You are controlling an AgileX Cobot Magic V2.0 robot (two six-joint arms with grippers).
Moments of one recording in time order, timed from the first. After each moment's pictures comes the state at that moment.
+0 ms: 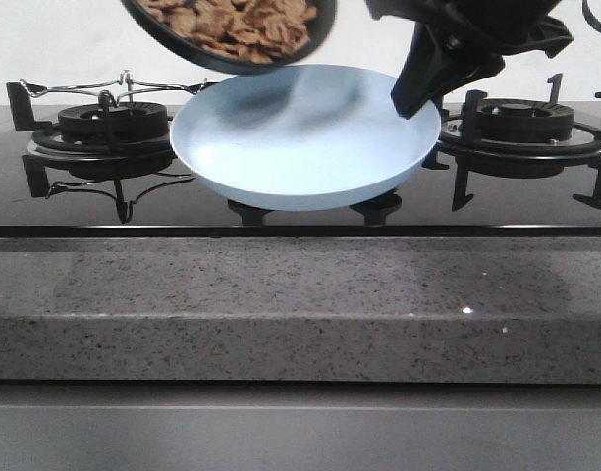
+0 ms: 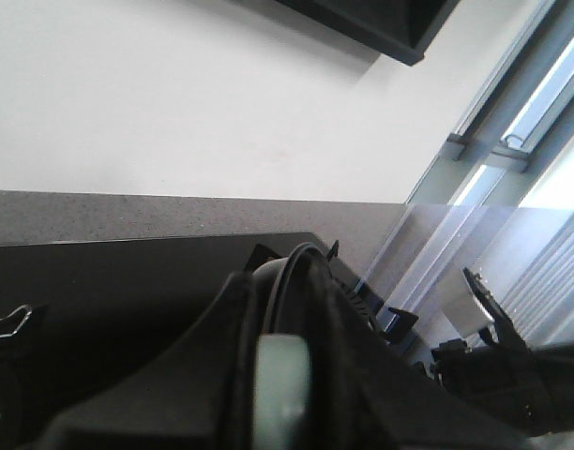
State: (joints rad) left arm -0.11 1.25 -1.03 -1.73 0.72 1.39; right arm 0.34 1.55 -1.18 0.42 0.49 -0.27
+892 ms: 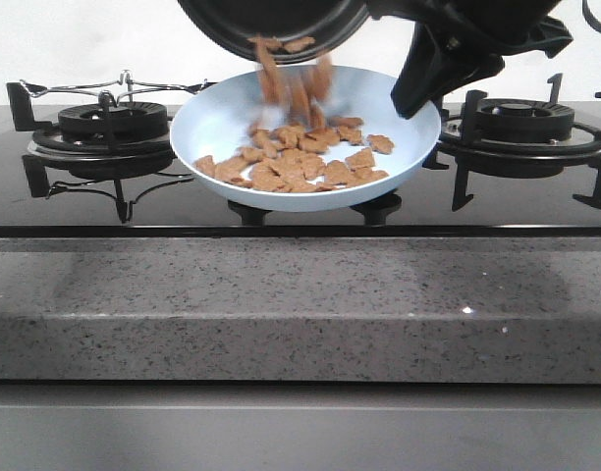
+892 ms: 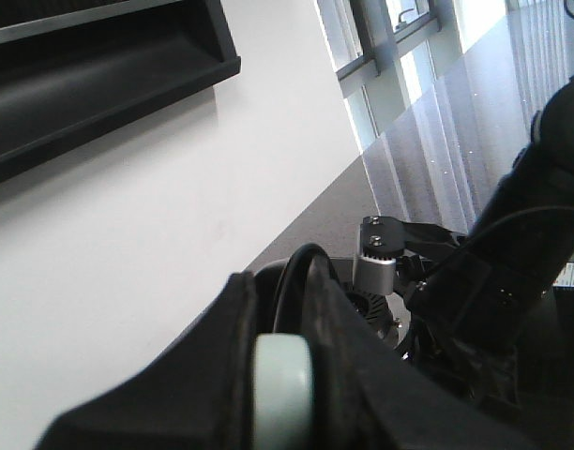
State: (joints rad) left arm -0.28 1.25 -1.08 -1.75 0.79 2.15; right arm 0.34 1.55 -1.18 0.42 0.49 -0.27
